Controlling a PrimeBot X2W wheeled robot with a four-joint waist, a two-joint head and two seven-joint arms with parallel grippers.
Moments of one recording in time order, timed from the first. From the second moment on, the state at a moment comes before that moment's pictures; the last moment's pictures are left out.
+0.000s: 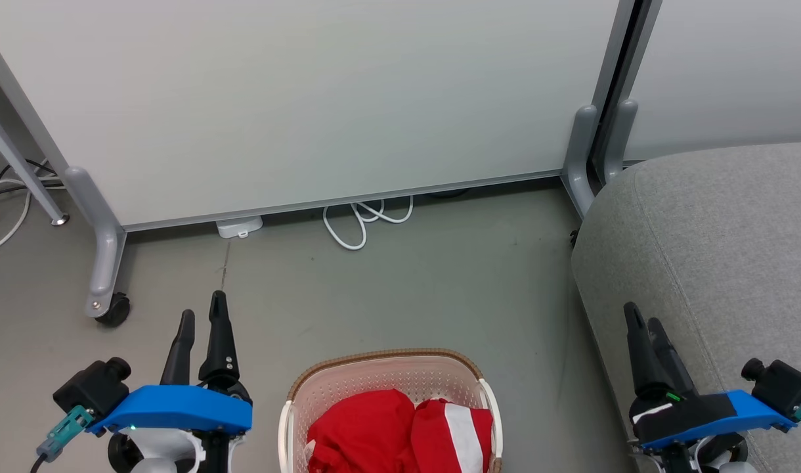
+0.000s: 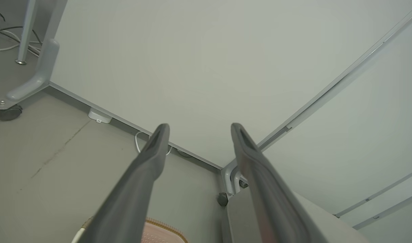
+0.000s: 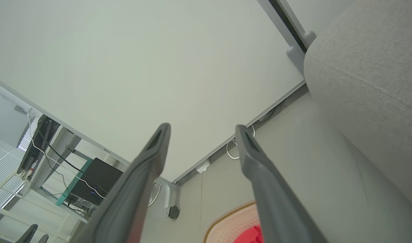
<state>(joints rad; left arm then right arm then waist) -0.09 0.04 -0.04 0.22 -0.78 -0.08 -0.09 -0.08 -0.04 0.00 0.24 0.83 0.13 -0.09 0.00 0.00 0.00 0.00</state>
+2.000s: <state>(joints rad) -0.10 0.06 -0.16 0.29 -0.15 -0.09 -0.23 -0.08 -0.05 0.05 0.29 0.22 0.13 -0.23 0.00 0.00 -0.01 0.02</state>
